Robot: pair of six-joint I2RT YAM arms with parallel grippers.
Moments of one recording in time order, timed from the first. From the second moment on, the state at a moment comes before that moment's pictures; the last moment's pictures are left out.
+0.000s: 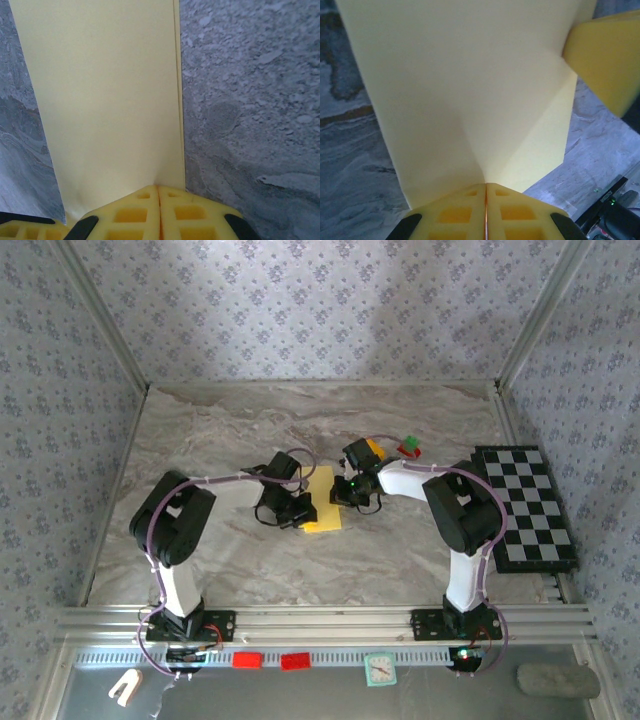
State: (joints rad) left arm -0.62 1.82 0.99 -0.36 0.56 -0.79; right arm 0.55 1.94 1.09 -0.31 -0.35 0.61
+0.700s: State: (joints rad) left arm -0.58 1.71 0.83 -0.33 0.55 -0.73; right arm 0.55 1.94 1.09 -0.31 -0.35 0.61
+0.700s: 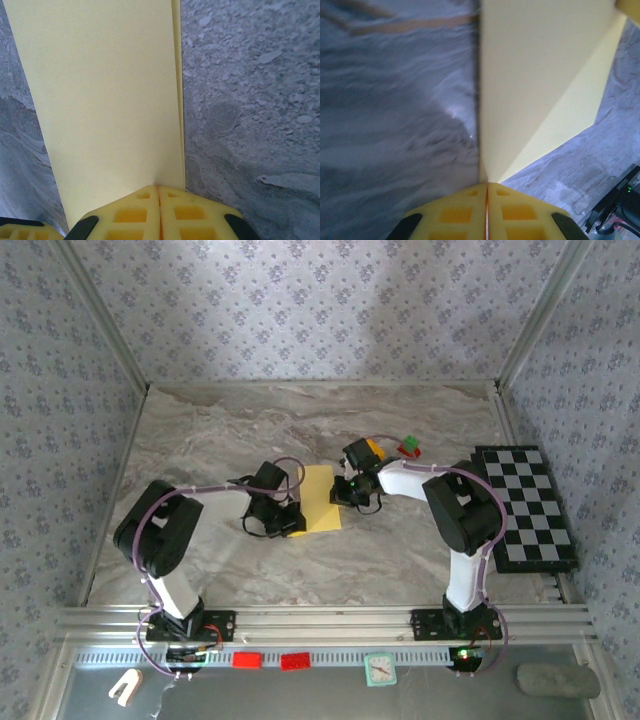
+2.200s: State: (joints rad) left arm -0.55 1.91 1.06 -0.11 0.45 -1.07; right arm 0.44 1.59 0.85 -0.36 -0.42 0.76
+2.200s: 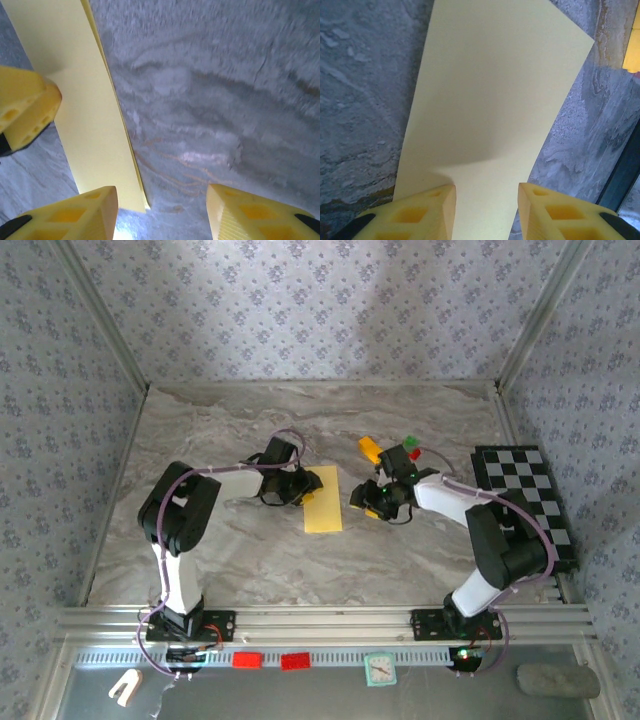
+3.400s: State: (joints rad) left arm -0.55 1.89 0.99 0.02 0.45 -1.12; right arm 0.58 1.66 0.81 -0.21 -0.50 0.89
